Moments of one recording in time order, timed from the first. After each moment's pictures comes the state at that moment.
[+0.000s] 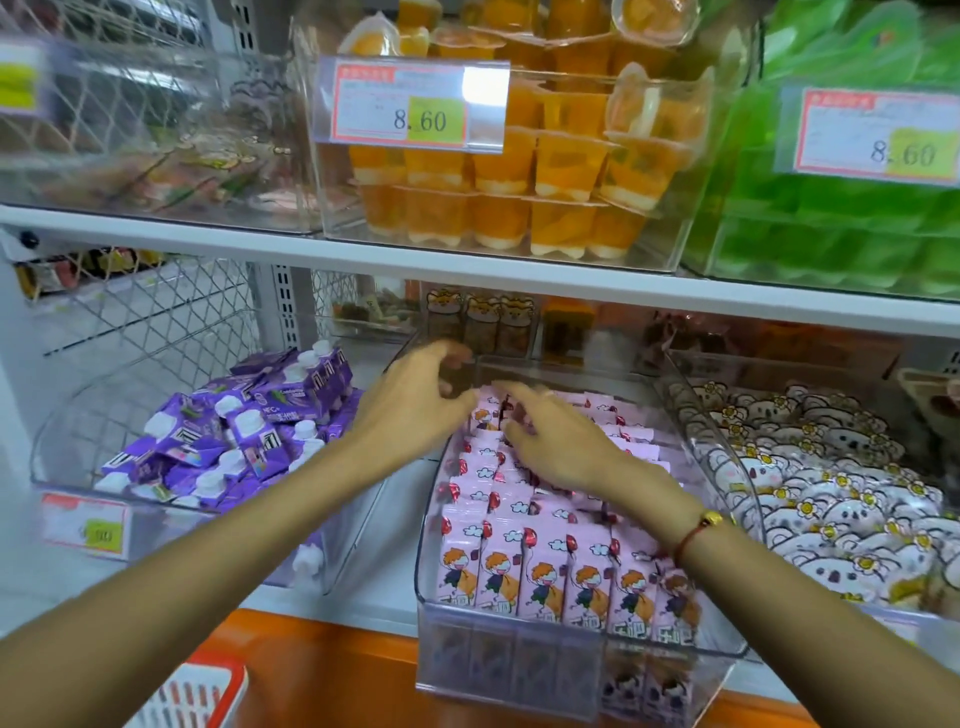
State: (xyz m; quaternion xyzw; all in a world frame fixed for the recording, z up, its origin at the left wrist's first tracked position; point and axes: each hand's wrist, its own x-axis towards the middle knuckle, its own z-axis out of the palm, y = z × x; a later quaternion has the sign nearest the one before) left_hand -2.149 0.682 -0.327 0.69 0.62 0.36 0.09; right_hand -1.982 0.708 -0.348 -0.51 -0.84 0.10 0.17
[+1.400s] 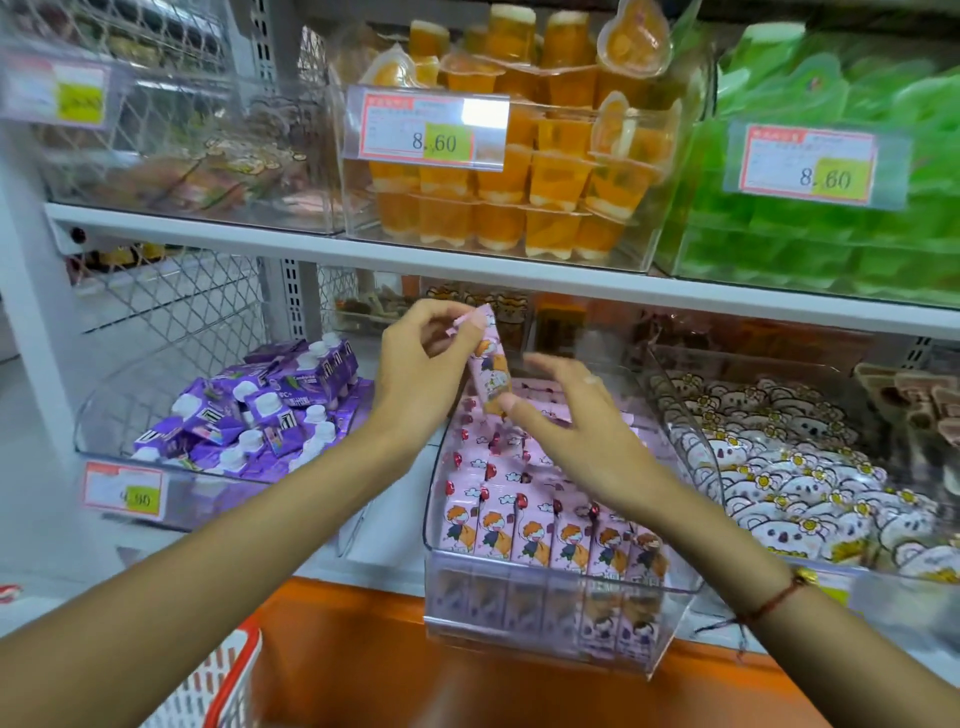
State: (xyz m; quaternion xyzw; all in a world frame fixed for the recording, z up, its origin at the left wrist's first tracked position) left_hand -2.124 0.629 -0.301 0.54 0.43 0.67 0.27; right_hand -1.966 0.626 -0.322 -0.47 -0.79 0.17 0.35
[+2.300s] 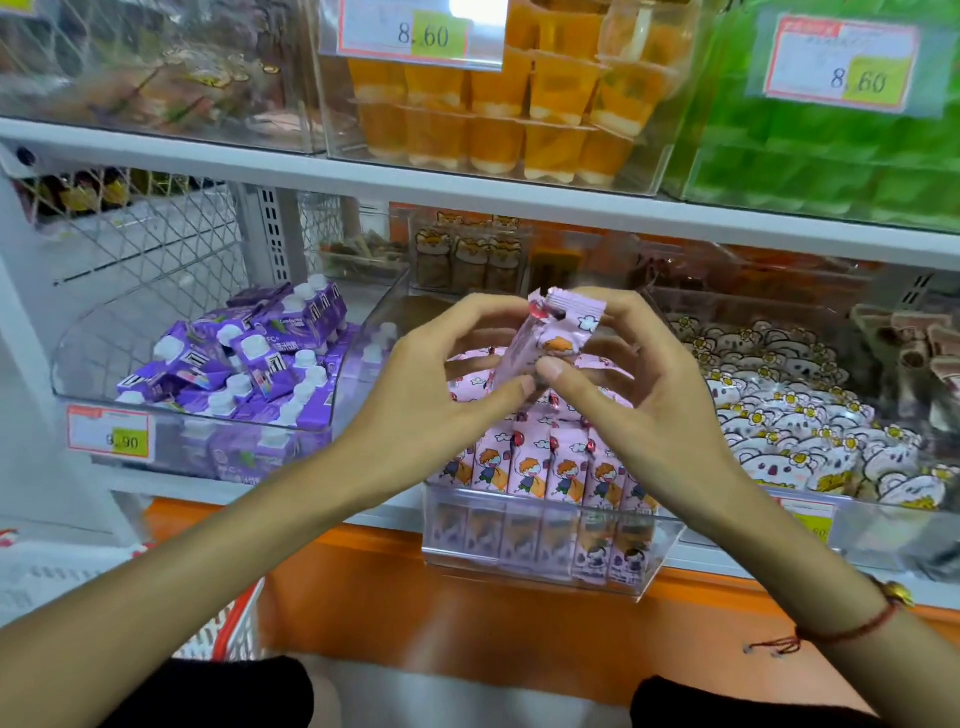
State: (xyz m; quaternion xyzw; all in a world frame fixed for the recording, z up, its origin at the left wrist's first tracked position) left_hand -2.127 0.572 -0.327 0.75 0.33 0.52 0.25; right_hand -1.951 0.569 -0.317 -0.29 -0.77 0.26 0.51
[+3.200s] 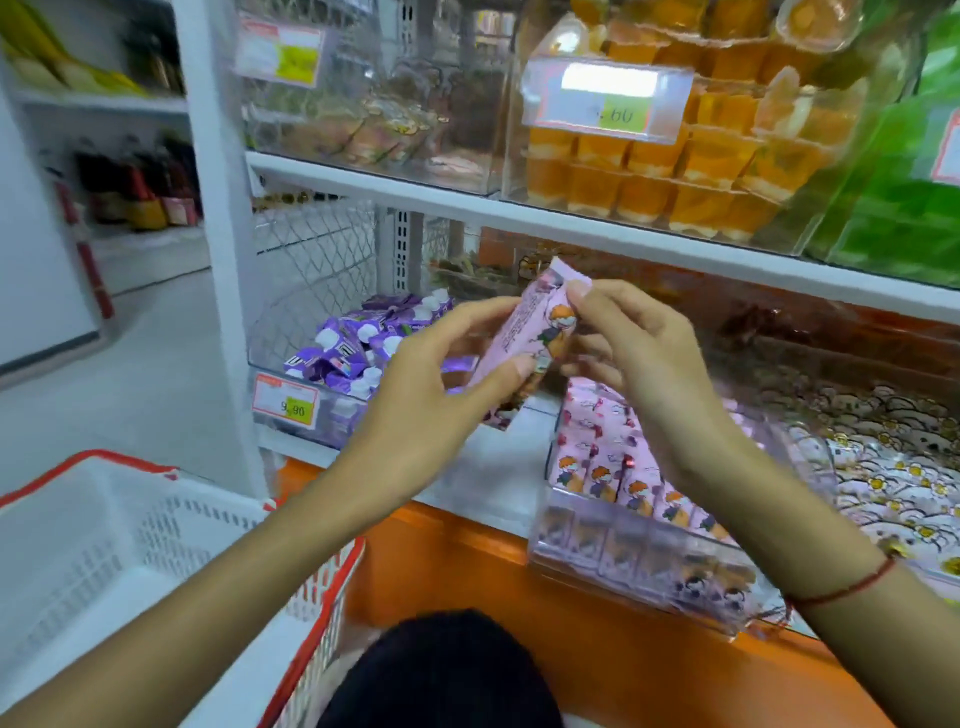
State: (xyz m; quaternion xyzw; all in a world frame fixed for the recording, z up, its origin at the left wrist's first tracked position) left_hand -2.196 0.517 -0.313 0.64 0.42 0.60 0.23; right_hand -2.045 0.563 -0.275 -0.32 -0.67 0.43 0.51
